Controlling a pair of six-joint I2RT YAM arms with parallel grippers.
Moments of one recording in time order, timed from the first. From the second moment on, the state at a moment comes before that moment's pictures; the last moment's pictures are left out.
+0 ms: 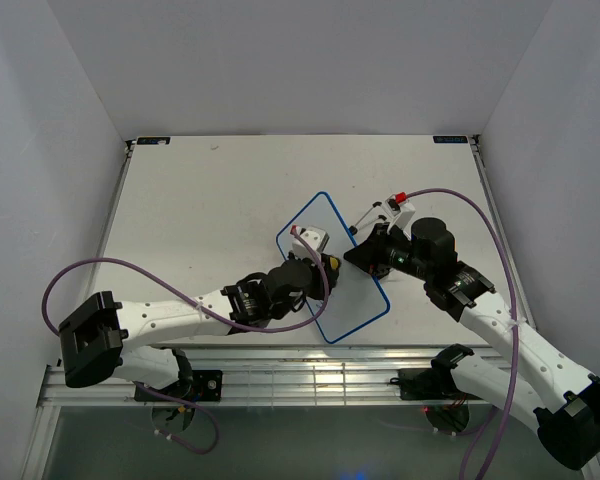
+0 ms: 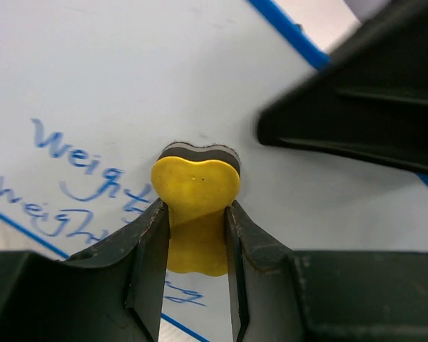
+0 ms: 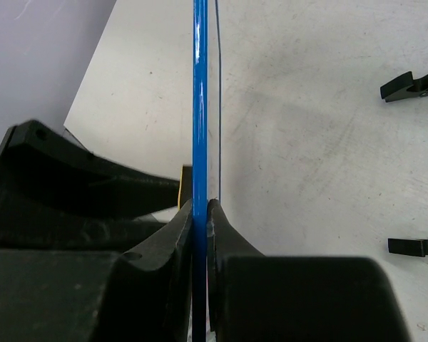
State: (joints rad) left arm -1.19 1.33 0.79 0.17 -0.46 -0.47; right arm 0.60 0.88 0.70 -0.17 -0.32 0.56
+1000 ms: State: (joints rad) left arm -1.15 1.36 0.80 0.13 -0.40 -0.46; right arm 0.62 0.91 0.66 -0.16 -0.32 0.54
